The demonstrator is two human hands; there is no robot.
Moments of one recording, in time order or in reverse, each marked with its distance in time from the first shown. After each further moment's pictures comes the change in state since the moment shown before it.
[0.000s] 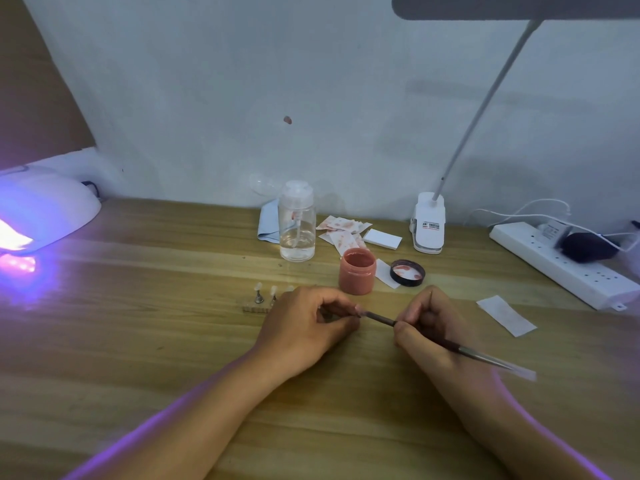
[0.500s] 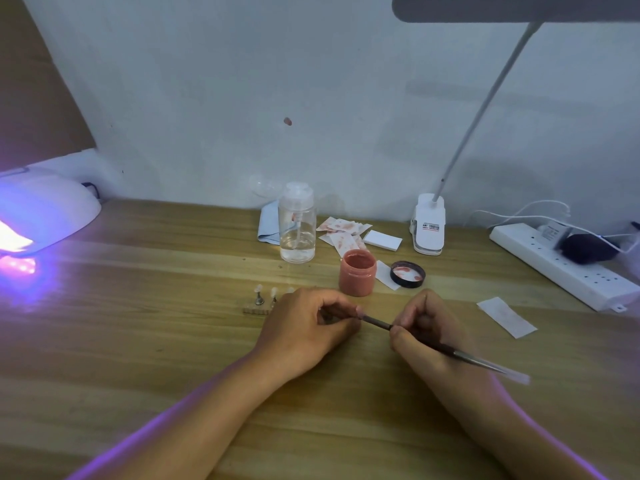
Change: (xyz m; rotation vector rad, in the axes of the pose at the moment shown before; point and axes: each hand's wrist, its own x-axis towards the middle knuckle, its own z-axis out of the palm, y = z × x) left_hand 0.001 -0.002 0.001 0.018 0.001 0.015; right_hand 0.001 0.001 0.000 -0.041 -0.006 -0.023
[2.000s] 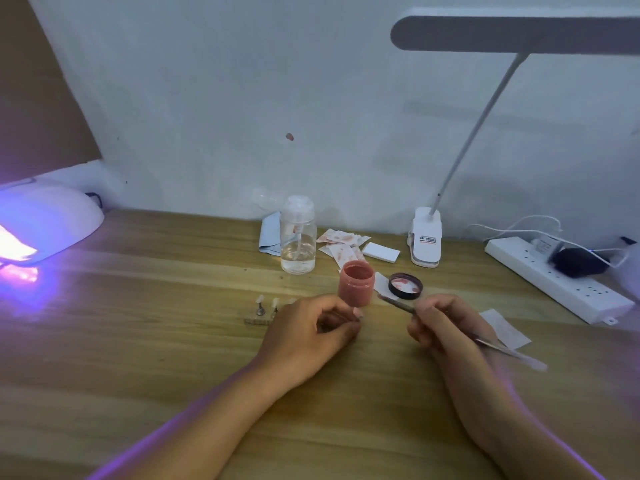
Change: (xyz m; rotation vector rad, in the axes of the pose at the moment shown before) left_hand 0.000 -0.003 0.002 -0.112 0.003 -0.045; right_hand 0.008 0.008 -0.008 0.347 0.184 0.113
